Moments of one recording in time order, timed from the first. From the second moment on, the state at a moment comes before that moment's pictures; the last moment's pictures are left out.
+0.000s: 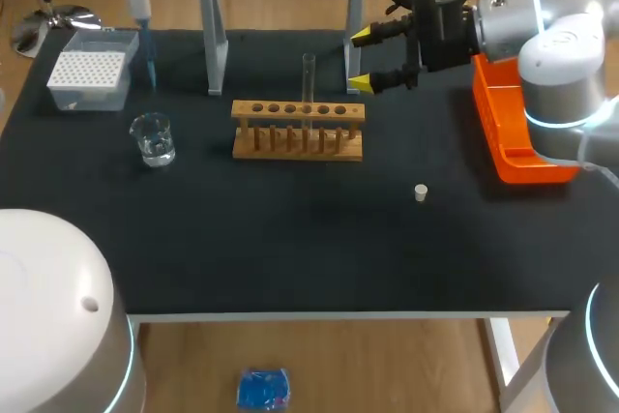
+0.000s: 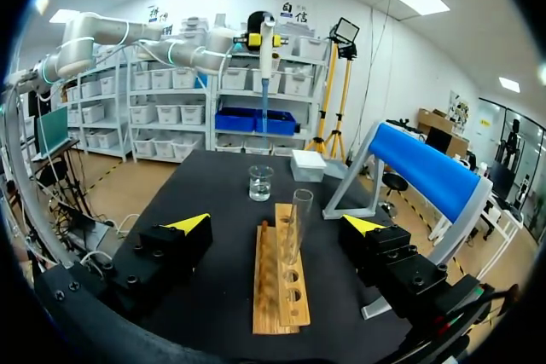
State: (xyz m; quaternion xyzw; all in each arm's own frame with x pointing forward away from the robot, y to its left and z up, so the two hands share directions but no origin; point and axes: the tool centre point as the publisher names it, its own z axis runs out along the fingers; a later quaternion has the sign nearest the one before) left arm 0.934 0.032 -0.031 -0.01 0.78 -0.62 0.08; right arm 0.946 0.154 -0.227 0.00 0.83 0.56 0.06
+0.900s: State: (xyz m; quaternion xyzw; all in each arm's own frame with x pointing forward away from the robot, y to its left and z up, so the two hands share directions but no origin) left arm 0.986 -0.149 0.067 0.07 0.76 -0.64 0.01; right arm 0.946 0.155 -0.227 0.00 0.83 0.56 0.06
